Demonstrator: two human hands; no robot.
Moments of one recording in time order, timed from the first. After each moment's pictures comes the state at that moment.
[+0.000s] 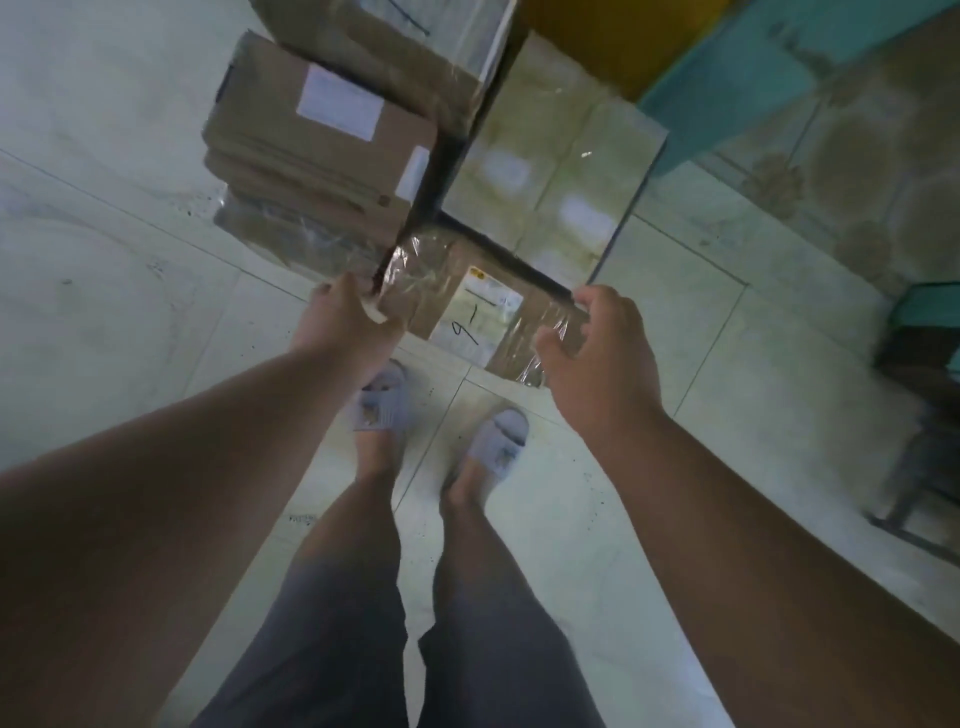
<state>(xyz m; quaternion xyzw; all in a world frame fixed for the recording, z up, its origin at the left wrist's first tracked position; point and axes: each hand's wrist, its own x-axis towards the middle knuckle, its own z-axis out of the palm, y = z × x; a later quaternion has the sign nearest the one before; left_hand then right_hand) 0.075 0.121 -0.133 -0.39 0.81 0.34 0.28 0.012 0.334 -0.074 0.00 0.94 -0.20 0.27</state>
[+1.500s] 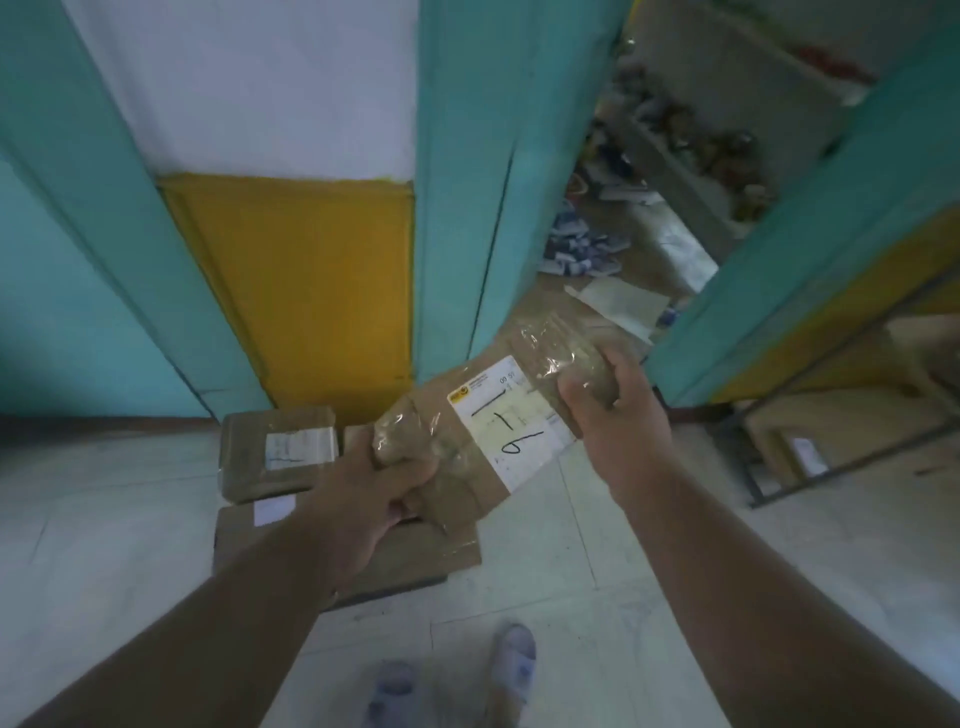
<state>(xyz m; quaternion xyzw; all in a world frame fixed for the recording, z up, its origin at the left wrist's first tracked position) 0.057 0.188 0.278 -0.11 0.53 0.79 0.29 0.072 0.428 0.338 0.25 0.86 -0.44 -0.09</state>
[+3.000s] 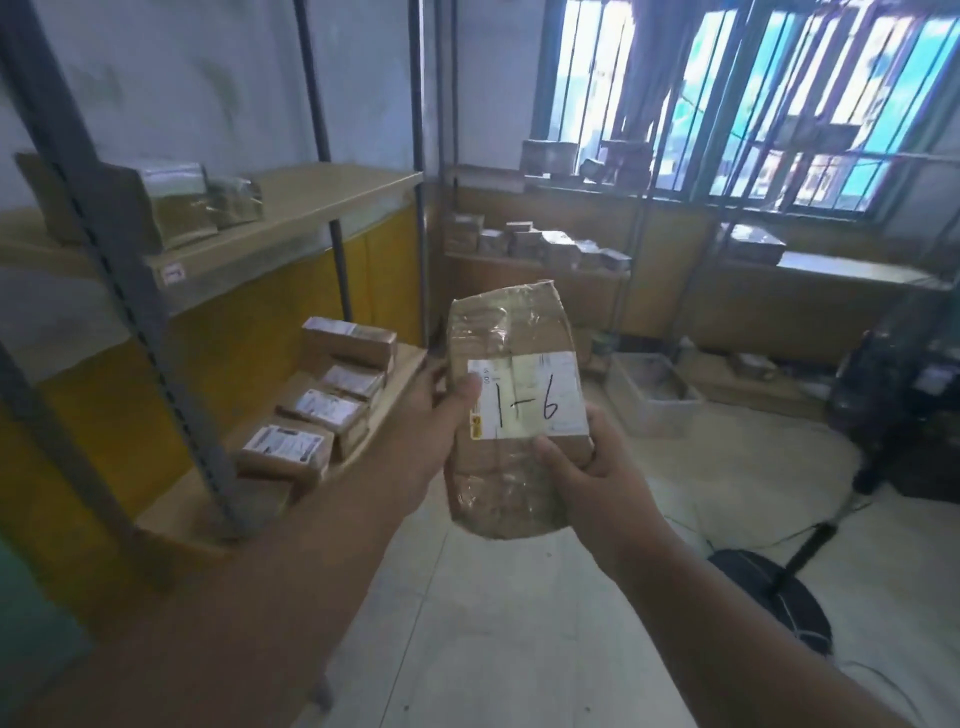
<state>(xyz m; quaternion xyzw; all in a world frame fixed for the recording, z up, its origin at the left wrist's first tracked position) 0.299 1.333 0.447 0.44 0.52 0.56 0.47 0.485 1.332 0.421 0.42 0.60 -0.49 -0.48</state>
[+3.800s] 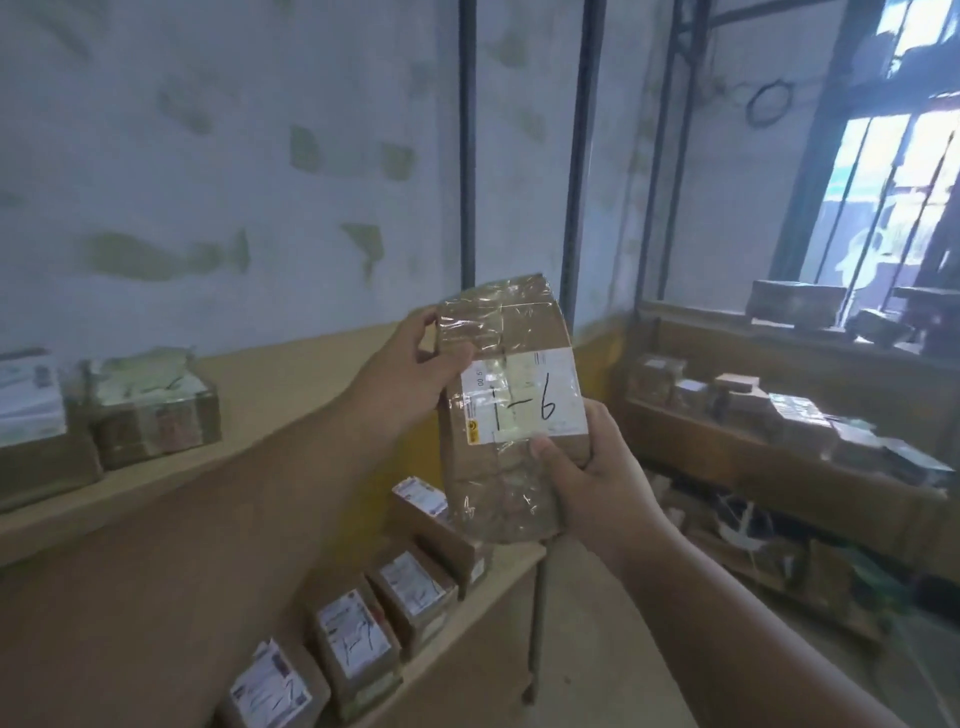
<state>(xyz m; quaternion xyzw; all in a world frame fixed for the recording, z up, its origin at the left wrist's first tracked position) 0.157 1.694 0.611 0.41 0.67 0.60 0.13 0.342 1.794 0.544 0.20 0.74 -0.49 -0.41</state>
